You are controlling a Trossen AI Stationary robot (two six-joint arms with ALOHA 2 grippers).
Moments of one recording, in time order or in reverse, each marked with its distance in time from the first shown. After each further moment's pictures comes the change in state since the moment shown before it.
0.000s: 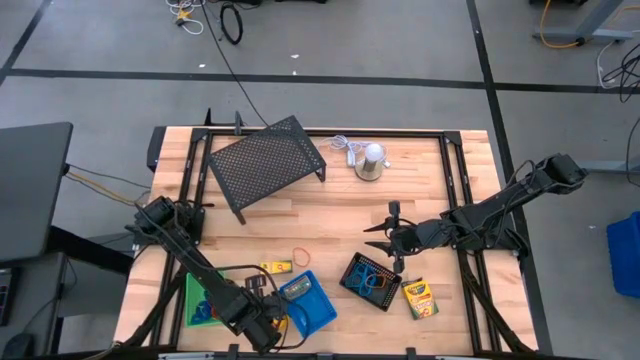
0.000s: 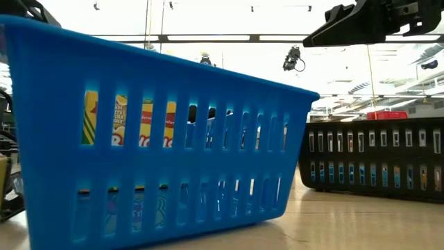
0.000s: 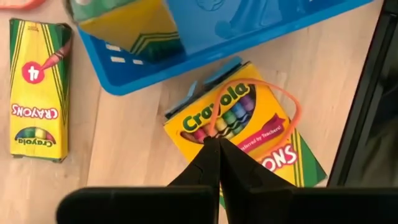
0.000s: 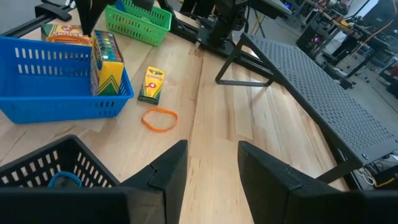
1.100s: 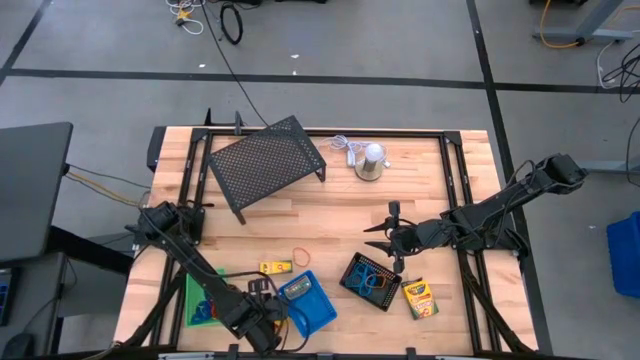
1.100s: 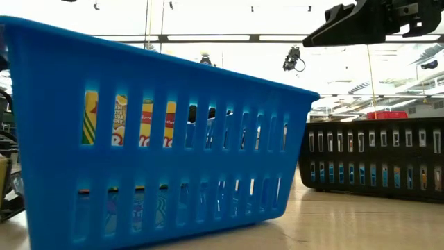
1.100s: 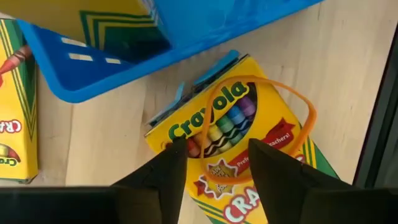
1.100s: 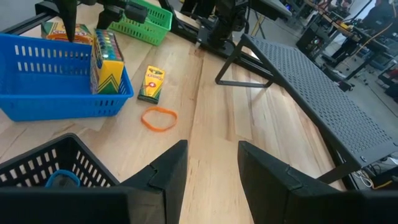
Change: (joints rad) left arm -0.010 0.055 -0.040 0.088 -0.023 0.022; right arm 0.000 0.000 0.000 0.001 0.000 -0.016
